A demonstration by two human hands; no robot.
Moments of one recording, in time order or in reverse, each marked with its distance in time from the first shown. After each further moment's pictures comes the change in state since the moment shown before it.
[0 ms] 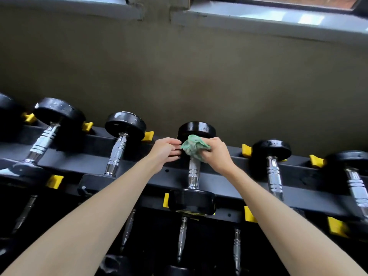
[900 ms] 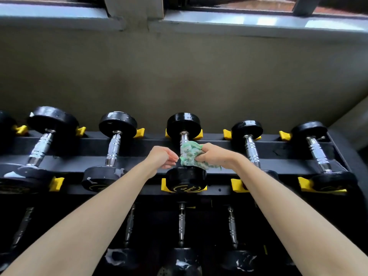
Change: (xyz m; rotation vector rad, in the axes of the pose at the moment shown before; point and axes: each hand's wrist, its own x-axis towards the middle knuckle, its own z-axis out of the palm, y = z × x) left_hand -0.064 -0.021 0.002 0.302 -0.053 -0.023; right_hand -0.068 -0.035 -0.030 0.182 -0.472 0.401
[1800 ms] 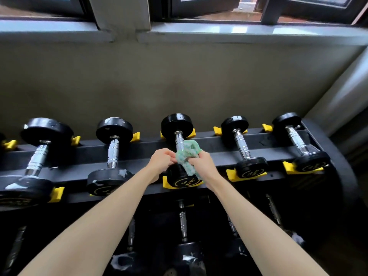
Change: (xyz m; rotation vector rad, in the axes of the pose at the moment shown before) left_hand -0.021 -0.018 -0.005 0.074 -0.074 0.172; right_hand -0.030 -0.020 0.086 0.534 0.603 0.053
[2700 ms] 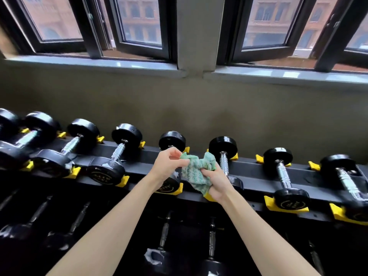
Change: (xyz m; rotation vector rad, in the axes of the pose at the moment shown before) left_hand -0.131 0.005 -0.111 -0.125 0.231 0.358; right_hand -0.058 -0.039 0.074 0.605 -0.350 0.036
